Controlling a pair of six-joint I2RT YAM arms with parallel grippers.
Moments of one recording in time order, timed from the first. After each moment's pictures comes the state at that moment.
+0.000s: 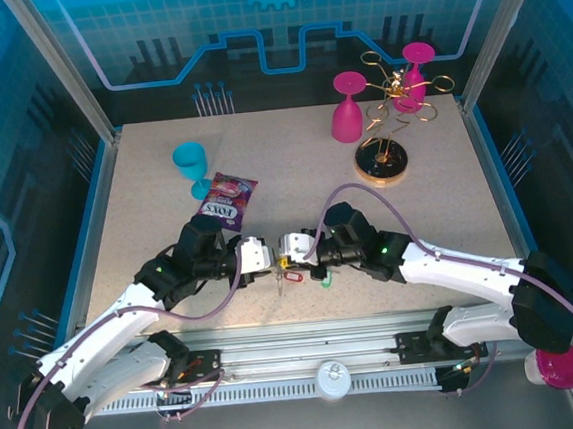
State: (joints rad) left arm -0.61 0.91 0.67 -0.40 0.51 0.67; right arm 0.90 1.23 0.73 0.02 -0.43 -0.49
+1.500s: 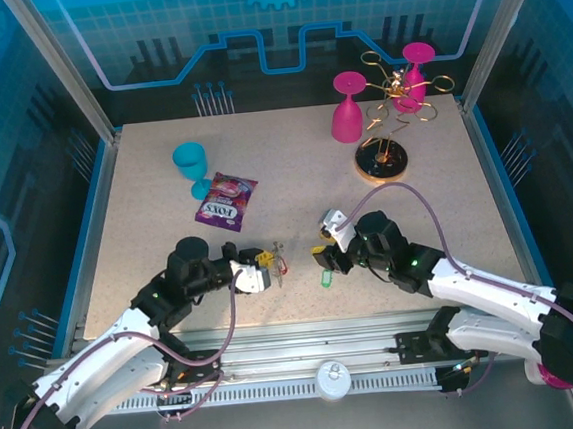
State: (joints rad) left arm -0.64 0.75 0.44 -0.06 0.41 0.87; right arm 0.78 1.03 0.55 -0.05 -0.12 0.03
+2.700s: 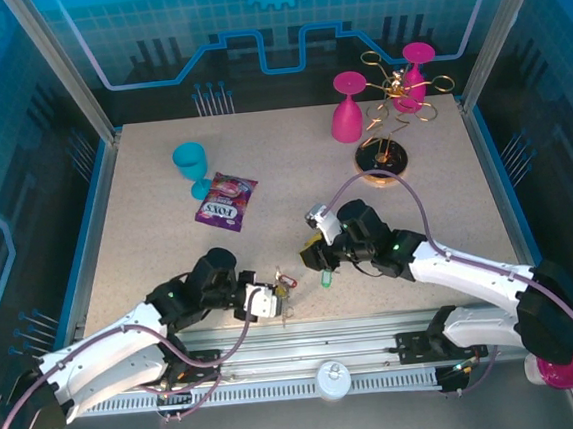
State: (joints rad) left arm -0.82 0.84 0.44 -0.26 0.42 0.86; right arm 0.78 1.18 0.69 -0.16 -0.29 0.22
